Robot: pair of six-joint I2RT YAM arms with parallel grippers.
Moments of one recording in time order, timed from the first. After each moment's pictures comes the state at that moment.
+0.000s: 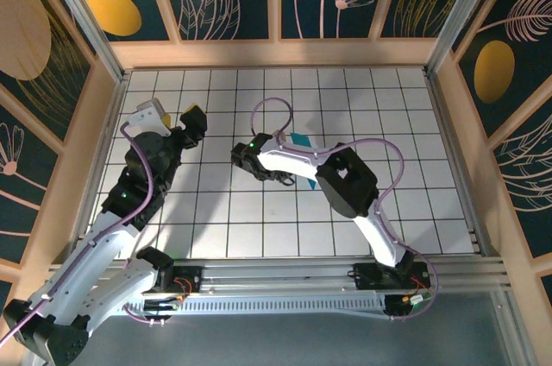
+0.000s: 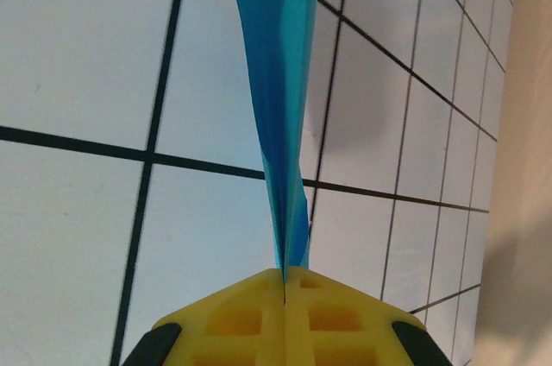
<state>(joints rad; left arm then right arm) -0.50 0.81 0.80 -0.10 -0.39 -0.57 0.99 2.24 1.73 -1.29 0.82 0.67</state>
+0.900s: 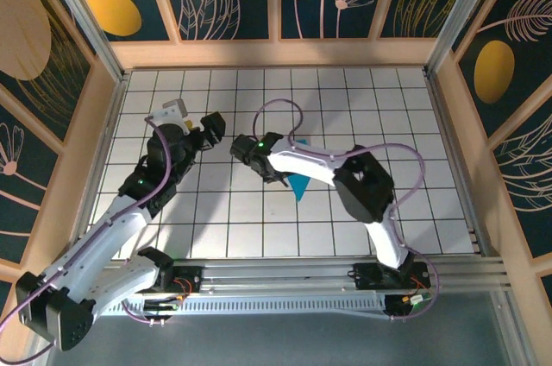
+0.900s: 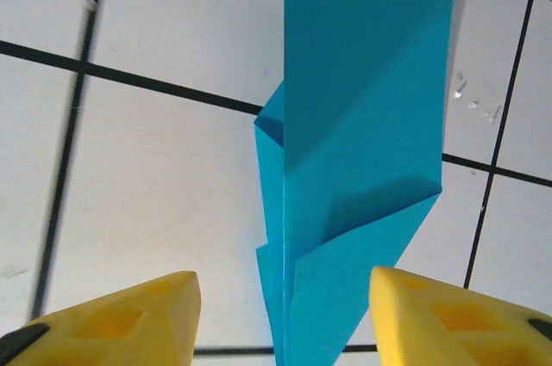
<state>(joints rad) -0.50 0.97 0.79 -0.11 -0.23 -0.64 0.98 2.04 1.59 -1.01 0.49 0.63</state>
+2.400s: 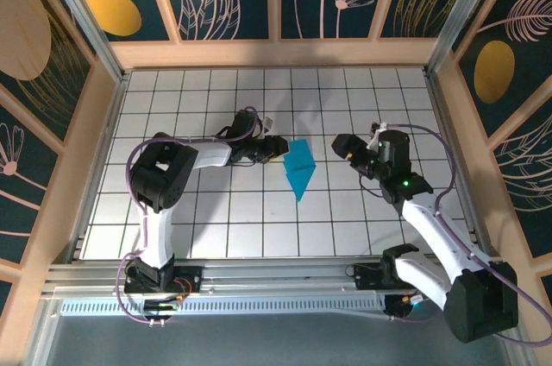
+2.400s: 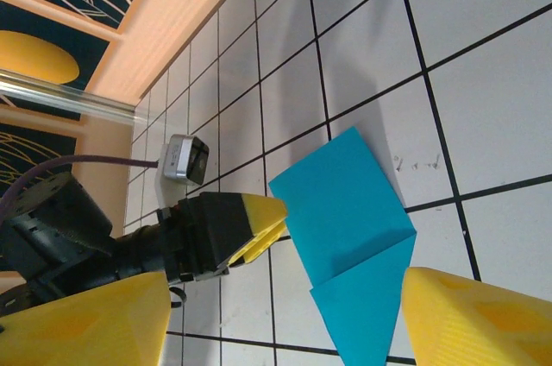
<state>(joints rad) -0.54 2.03 1.13 0.14 0.58 -0.85 0.28 0.96 0.59 -0.13 -0.32 0.85</state>
